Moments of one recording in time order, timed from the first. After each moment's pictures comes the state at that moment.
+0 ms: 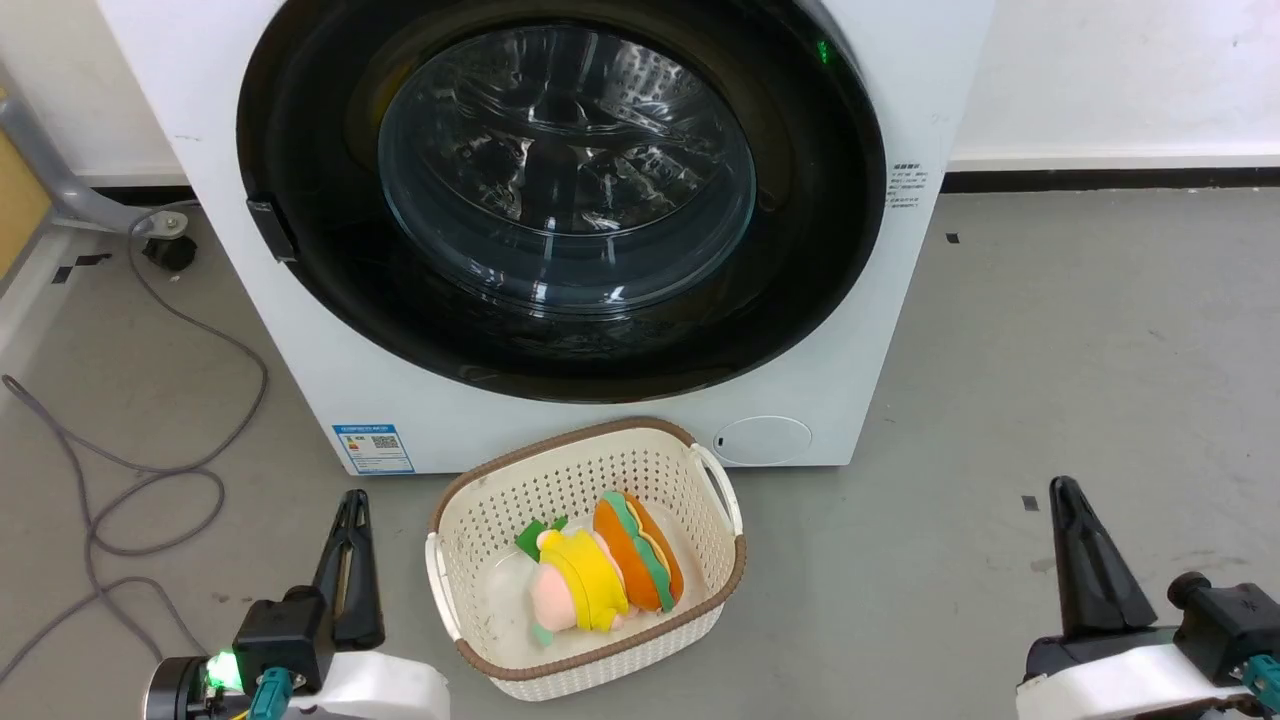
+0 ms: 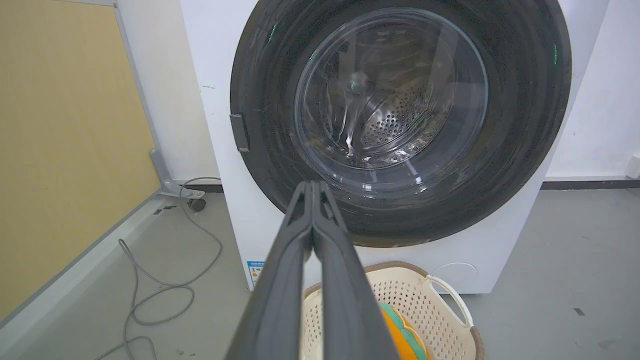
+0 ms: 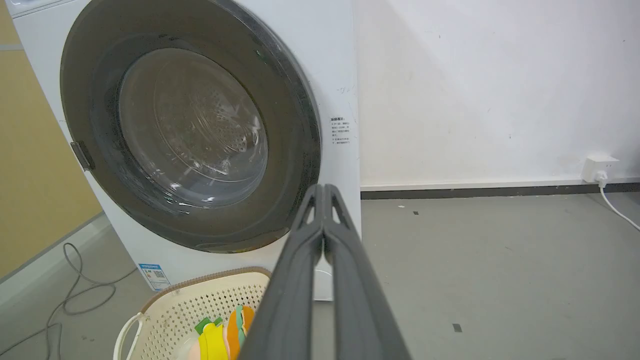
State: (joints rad) left arm 0.00 0.05 0.00 0.09 -0.03 0.08 -0.25; right arm 0.00 -0.05 -0.07 0.09 0.14 0.13 -0.26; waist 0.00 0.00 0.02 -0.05
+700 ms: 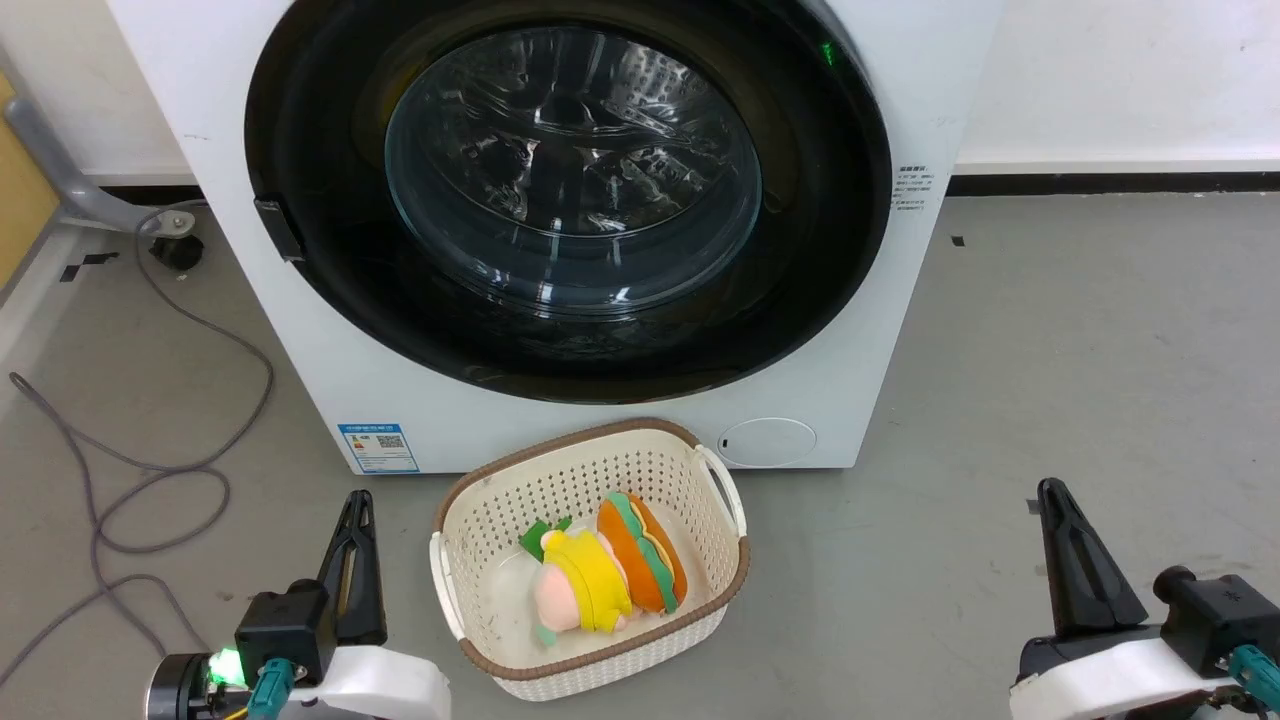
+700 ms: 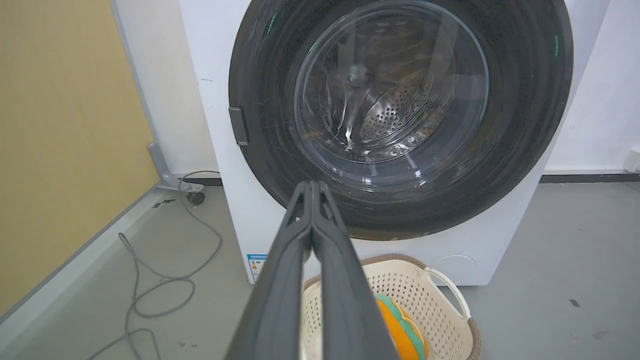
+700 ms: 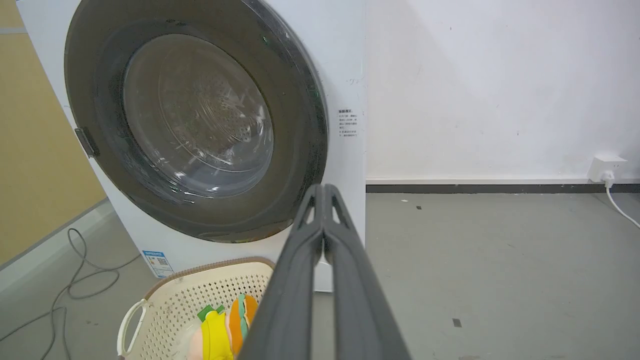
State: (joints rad) left arm 0.00 0.05 0.00 0.08 -0.03 0.07 -0.21; right arm 0.00 -0.05 -0.06 0.08 0.13 0.13 -0.21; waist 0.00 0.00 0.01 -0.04
